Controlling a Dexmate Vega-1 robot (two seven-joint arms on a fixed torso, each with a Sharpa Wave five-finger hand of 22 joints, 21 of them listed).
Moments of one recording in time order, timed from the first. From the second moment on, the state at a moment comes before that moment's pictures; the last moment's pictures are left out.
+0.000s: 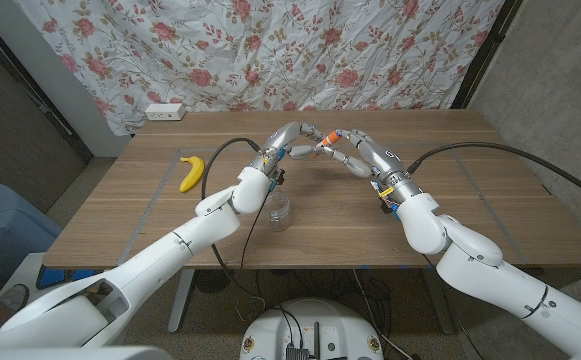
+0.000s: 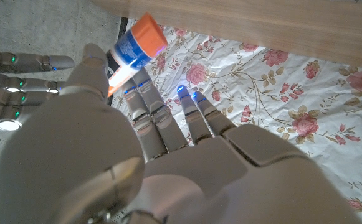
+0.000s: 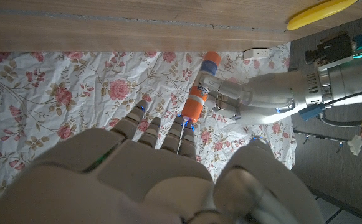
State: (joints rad) left arm 0.73 0.53 0.69 -1.63 0.36 -0.07 0.35; left_hand 0.91 -0.02 0.32 -0.17 0.18 1.09 -0.16 0.18 0.18 1.14 -0.22 0.19 0.18 0.48 -0.05 0.18 0.16 0.26 -0.04 0.19 0.16; right arm -1.13 -0.83 -0.52 -2.22 -0.45 -0.35 -0.27; right_hand 0.37 0.11 -0.02 0.05 0.26 0.16 -0.13 0.19 0.18 0.19 -0.14 0.18 0.18 -0.03 -0.02 0.20 0.21 0.14 0.04 0.18 0.16
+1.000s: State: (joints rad) left arm 0.76 0.54 0.68 -1.67 0.36 -0.04 0.36; left_hand 0.91 -0.02 0.32 -0.17 0.18 1.09 -0.16 0.19 0.18 1.15 -0.22 0.19 0.18 0.48 -0.05 0.18 0.16 0.26 -0.04 0.19 0.16; right arm -1.13 -0.85 -0.54 -2.24 -0.50 -0.39 -0.23; right_hand 0.35 0.12 -0.01 0.05 0.25 0.19 -0.13 0.20 0.17 0.20 -0.15 0.19 0.18 -0.03 -0.03 0.20 0.21 0.14 0.04 0.19 0.16
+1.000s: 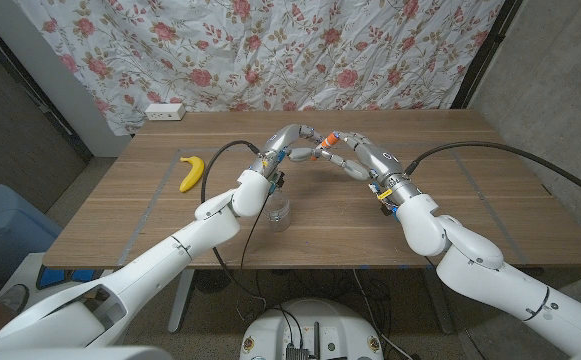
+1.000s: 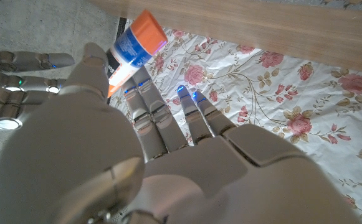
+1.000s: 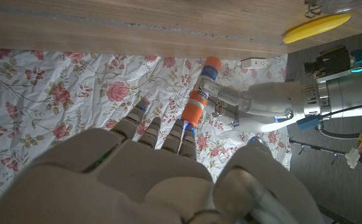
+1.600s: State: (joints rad) left arm 0.78 0.55 0.67 -1.71 0.36 -0.03 0.37; left_hand 0.91 -0.02 0.32 -0.17 0.18 1.11 -0.15 0.19 0.18 1.15 -0.22 0.19 0.18 0.48 -0.05 0.18 0.16 0.27 -0.04 0.19 0.16; right arm -1.12 -0.85 -0.56 -2.26 -0.54 -0.42 -0.19; right_hand 0.33 0.12 -0.01 0.06 0.25 0.21 -0.12 0.19 0.17 0.22 -0.15 0.19 0.18 -0.02 -0.03 0.21 0.21 0.14 0.04 0.19 0.16
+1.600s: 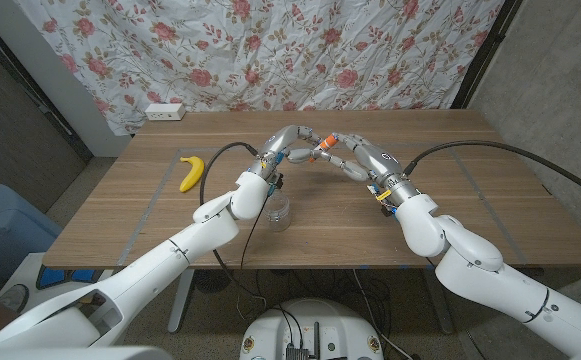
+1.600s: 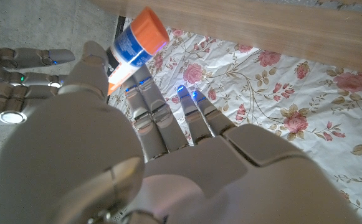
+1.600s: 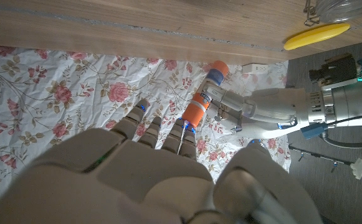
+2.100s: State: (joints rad) left arm 0.79 0.55 0.66 -1.72 0.36 -0.03 0.37; left_hand 0.91 -0.02 0.32 -0.17 0.18 1.11 -0.14 0.18 0.18 1.15 -0.22 0.19 0.18 0.48 -0.04 0.18 0.16 0.27 -0.04 0.19 0.16; right arm -1.12 -0.85 -0.58 -2.28 -0.57 -0.44 -0.17; right_hand 0.32 0.13 -0.01 0.06 0.25 0.22 -0.12 0.20 0.17 0.24 -0.16 0.19 0.18 -0.02 -0.03 0.21 0.21 0.14 0.04 0.19 0.16
